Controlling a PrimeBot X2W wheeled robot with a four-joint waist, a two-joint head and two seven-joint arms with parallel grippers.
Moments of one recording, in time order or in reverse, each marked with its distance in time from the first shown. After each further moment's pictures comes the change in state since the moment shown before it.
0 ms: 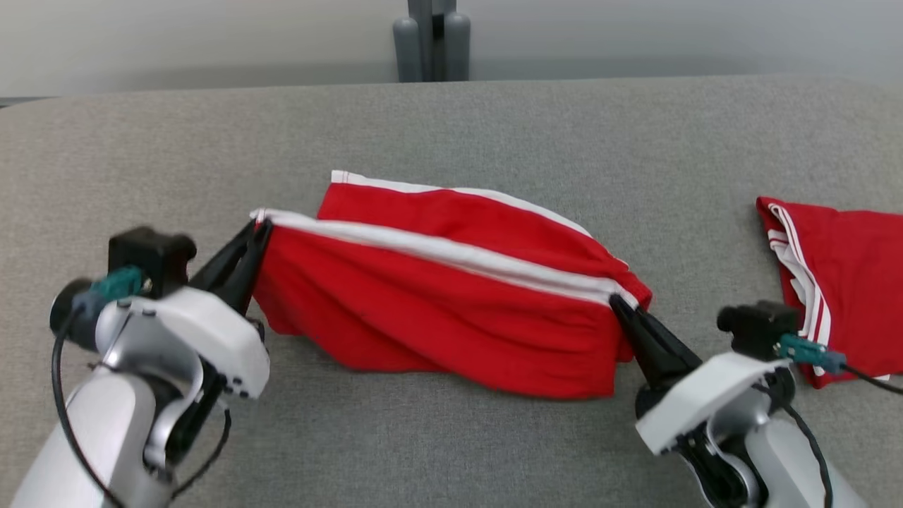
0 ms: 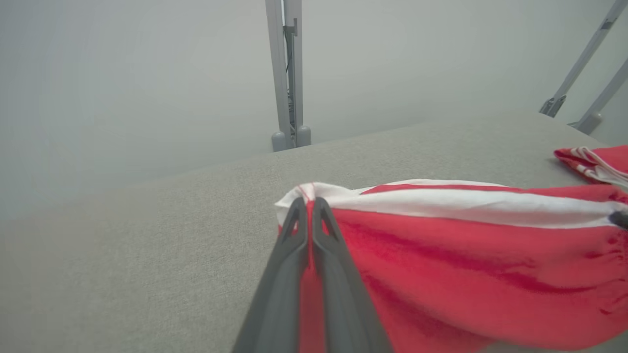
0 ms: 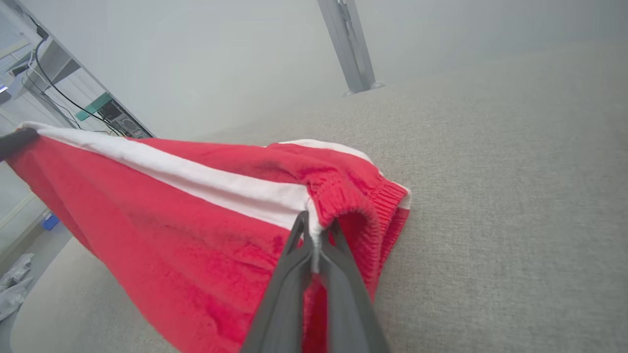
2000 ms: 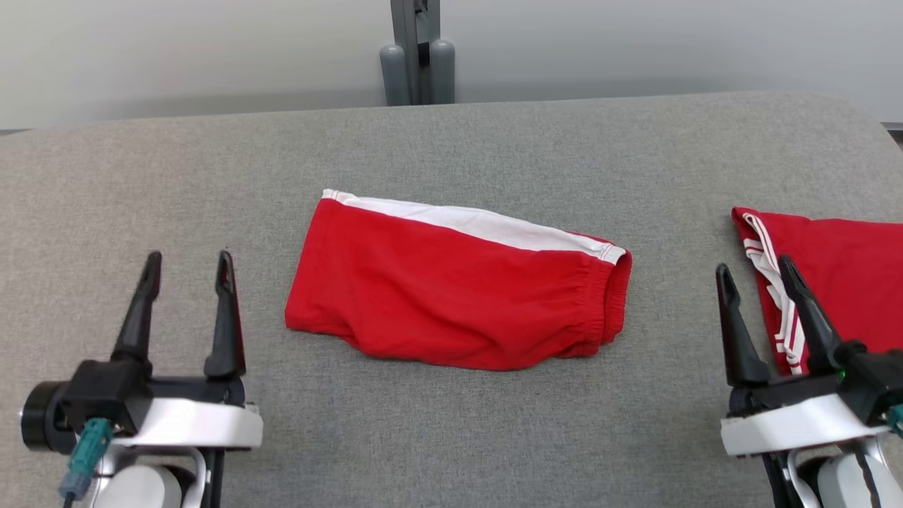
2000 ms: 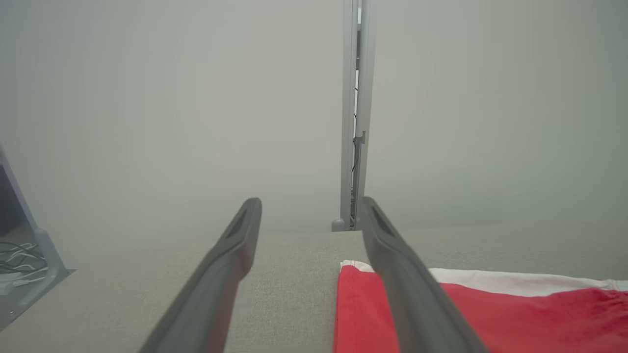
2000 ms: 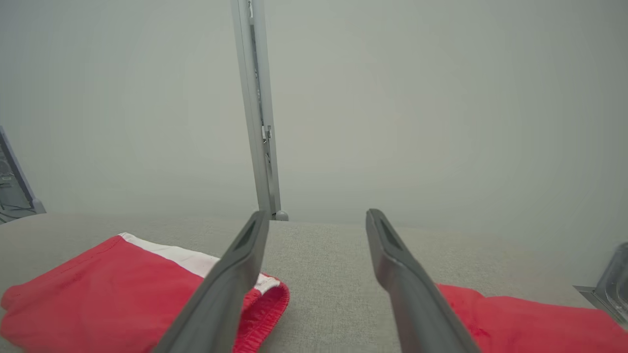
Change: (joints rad) left arm 0.170 -0.059 0.036 0.015 0.100 0.236 -0.503; right arm 0.123 0.077 -0.321 -0.156 -0.474 0.000 -0.263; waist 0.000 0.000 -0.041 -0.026
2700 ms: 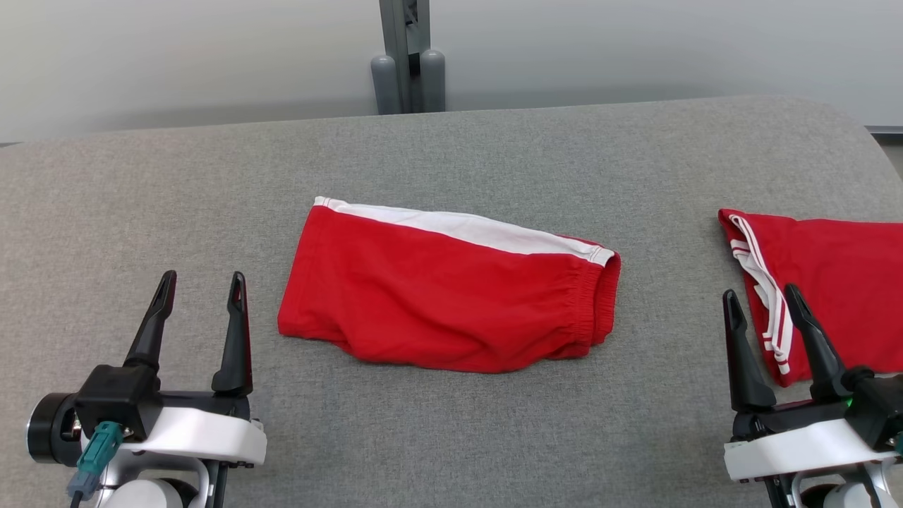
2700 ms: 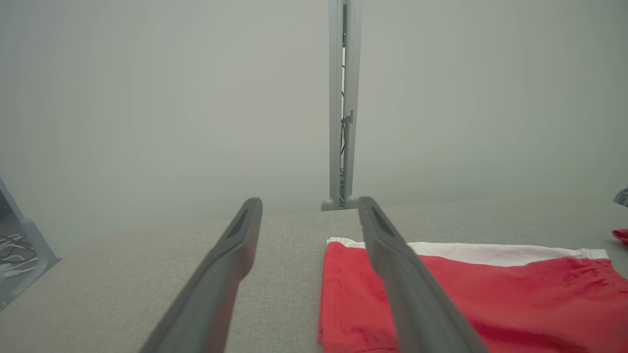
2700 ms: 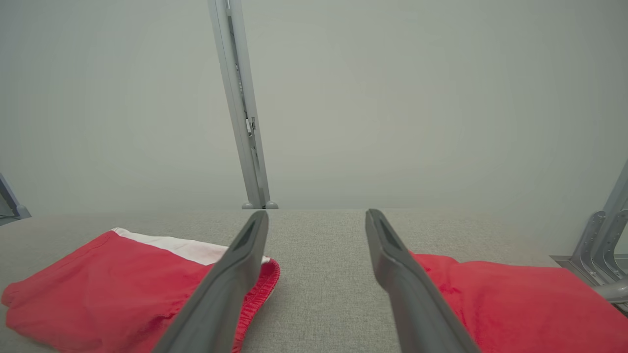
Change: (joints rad) left arm 0.047 0.019 -0.023 -0.041 -0.001 0.020 0.070; right arm 0.092 0.040 -0.049 -0.067 -0.003 0.000 0.043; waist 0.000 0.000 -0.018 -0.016
